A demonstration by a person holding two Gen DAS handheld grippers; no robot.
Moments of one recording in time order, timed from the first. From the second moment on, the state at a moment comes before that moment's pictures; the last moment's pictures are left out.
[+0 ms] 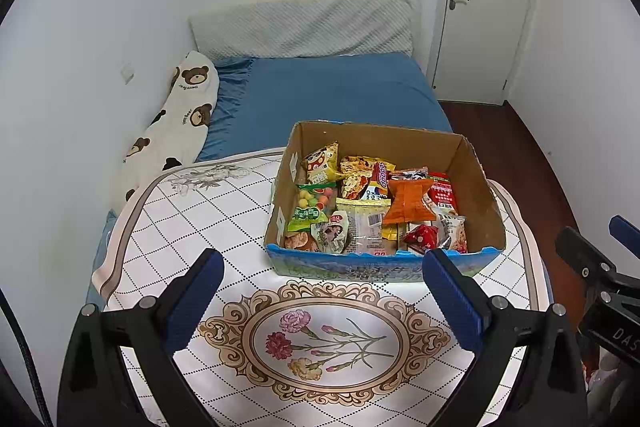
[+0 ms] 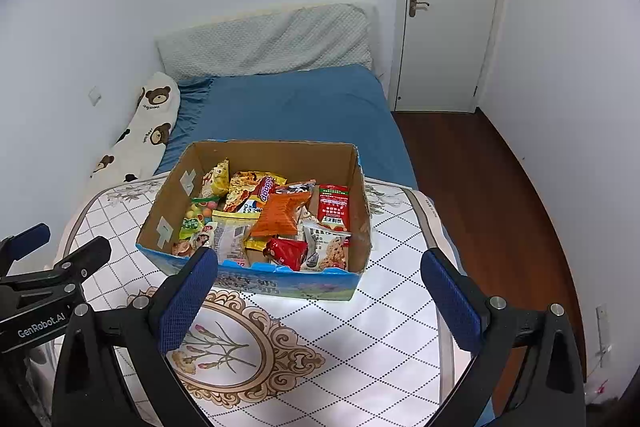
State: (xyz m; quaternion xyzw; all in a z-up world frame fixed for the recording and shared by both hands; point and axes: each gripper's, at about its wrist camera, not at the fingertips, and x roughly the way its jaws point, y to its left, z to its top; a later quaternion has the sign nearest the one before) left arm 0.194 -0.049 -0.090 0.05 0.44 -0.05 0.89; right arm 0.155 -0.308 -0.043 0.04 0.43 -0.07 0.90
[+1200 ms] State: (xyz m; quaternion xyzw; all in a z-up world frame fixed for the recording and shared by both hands) left arm 0.189 -0.051 -0.091 0.05 0.45 -0.06 0.89; right arm 0.148 -0.310 -0.043 0.04 0.43 -0.07 0.90
